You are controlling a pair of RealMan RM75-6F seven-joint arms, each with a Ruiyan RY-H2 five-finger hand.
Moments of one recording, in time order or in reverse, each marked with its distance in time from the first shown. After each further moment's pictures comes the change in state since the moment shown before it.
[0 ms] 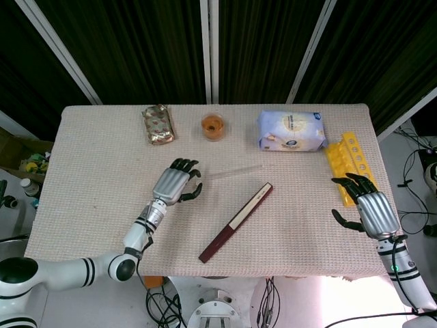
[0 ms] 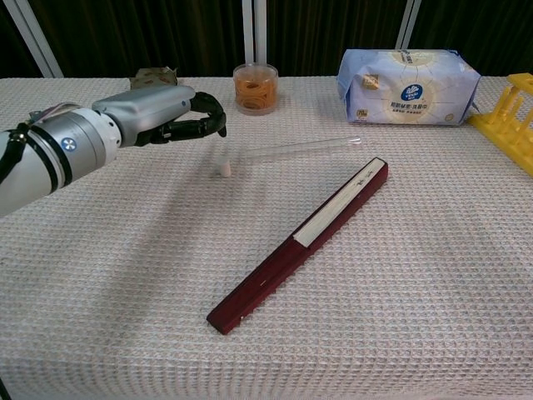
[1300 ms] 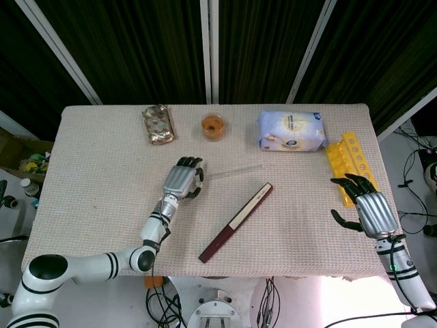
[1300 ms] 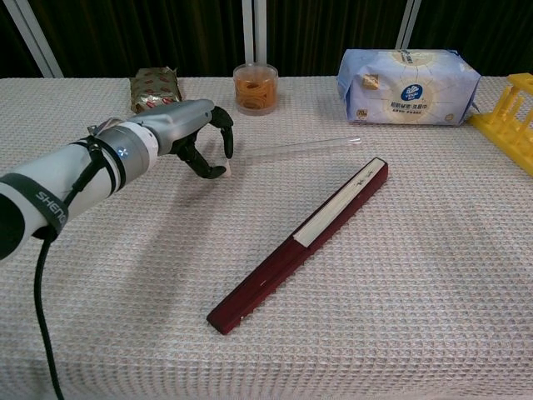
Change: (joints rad) left arm -0.081 -0.171 -0.053 0.214 -0.138 -0.034 -0.001; right arm 0.002 -0.005 0.001 0.003 0.010 -0.016 -0.005
